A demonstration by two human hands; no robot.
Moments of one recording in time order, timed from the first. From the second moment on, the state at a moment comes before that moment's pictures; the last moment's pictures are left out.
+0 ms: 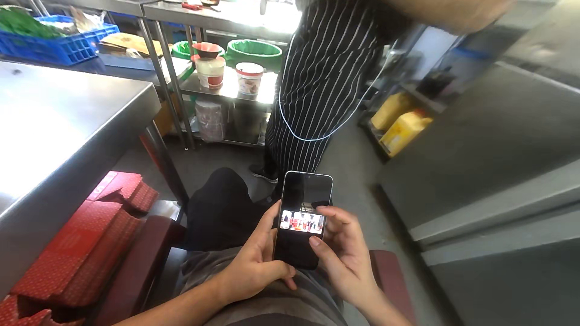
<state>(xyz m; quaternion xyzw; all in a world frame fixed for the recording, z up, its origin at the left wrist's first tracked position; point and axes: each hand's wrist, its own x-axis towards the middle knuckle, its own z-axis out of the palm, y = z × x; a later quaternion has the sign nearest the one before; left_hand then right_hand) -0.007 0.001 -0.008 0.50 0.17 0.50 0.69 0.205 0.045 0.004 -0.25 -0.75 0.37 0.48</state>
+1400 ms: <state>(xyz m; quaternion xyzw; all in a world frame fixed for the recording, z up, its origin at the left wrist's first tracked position) -0.007 0.001 -0.009 0.50 0.17 0.50 0.69 0.209 0.046 0.005 -0.26 -0.75 0.42 0.45</state>
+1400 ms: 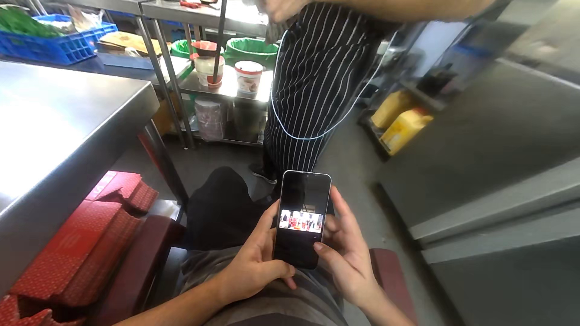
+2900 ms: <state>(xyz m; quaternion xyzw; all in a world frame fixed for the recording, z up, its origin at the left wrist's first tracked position) -0.007 0.003 -0.009 0.50 0.16 0.50 0.69 0.207 0.047 0.003 -0.27 -0.74 0.41 0.46</state>
